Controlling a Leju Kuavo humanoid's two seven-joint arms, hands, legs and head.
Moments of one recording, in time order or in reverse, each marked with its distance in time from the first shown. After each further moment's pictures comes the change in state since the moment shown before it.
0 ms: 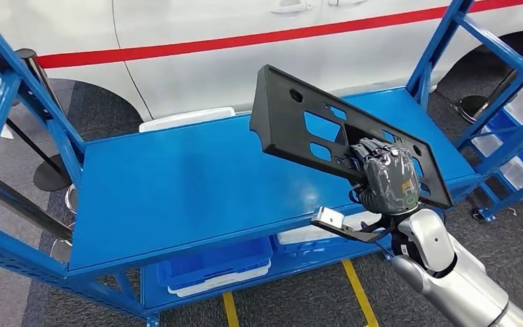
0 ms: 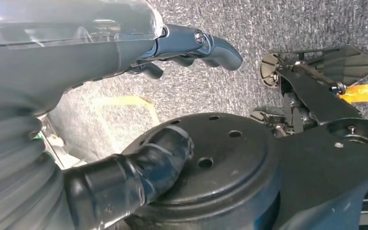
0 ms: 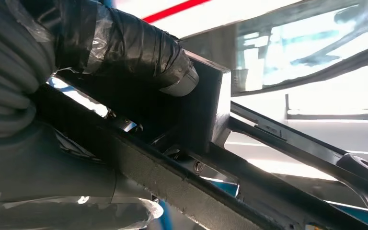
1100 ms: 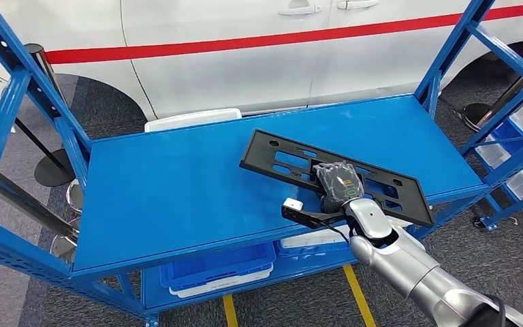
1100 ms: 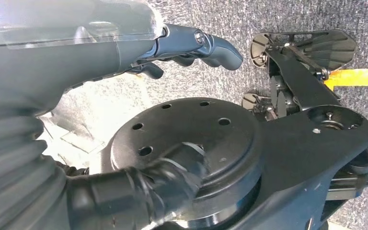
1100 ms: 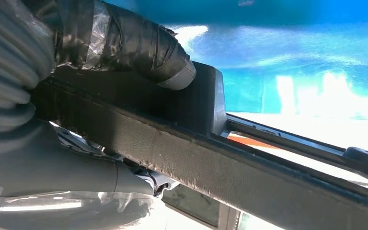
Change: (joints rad) left arm 0.004 -0.001 0.079 0.000 0.025 -0.051 0.003; right arm -0.257 0.204 0.221 0.594 -0.128 0.259 0.047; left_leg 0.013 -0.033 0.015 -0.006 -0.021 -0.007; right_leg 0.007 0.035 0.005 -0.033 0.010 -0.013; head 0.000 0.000
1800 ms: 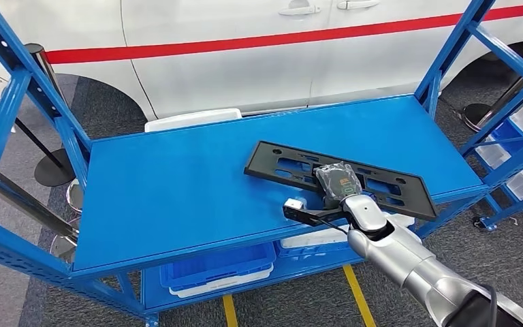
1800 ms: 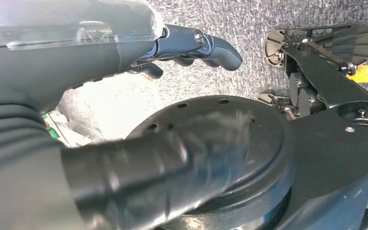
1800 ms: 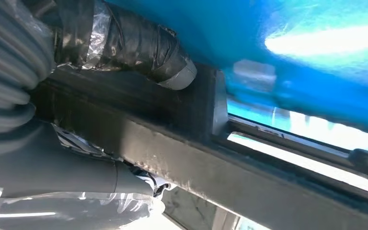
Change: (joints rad) left arm 0.006 0.003 -0.003 0.000 -0.017 -0.007 0.006; right arm -0.069 0.021 0.044 0.137 0.029 0.070 0.013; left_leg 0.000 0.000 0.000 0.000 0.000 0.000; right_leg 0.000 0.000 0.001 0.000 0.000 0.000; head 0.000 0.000
